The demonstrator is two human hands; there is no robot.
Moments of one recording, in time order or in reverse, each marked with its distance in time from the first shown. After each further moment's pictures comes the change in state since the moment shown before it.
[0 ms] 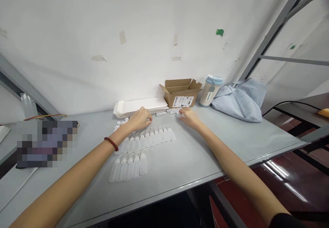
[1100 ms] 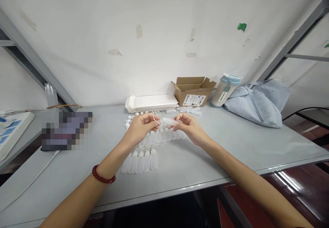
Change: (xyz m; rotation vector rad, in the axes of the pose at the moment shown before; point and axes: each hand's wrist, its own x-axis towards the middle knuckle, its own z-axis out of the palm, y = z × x) left_hand -0.074 0.062 -0.031 -1.236 0.279 -0.512; right_hand -0.046 -0.102 -0.014 1.440 -0.164 0.067
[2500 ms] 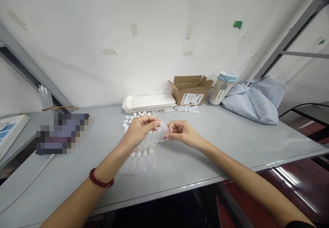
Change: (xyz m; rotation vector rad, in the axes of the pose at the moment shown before) left_hand -0.006 0.003 0.006 0.048 -0.019 -0.009; right_hand -0.010 -0.005 0.013 -0.079 -0.150 0.112
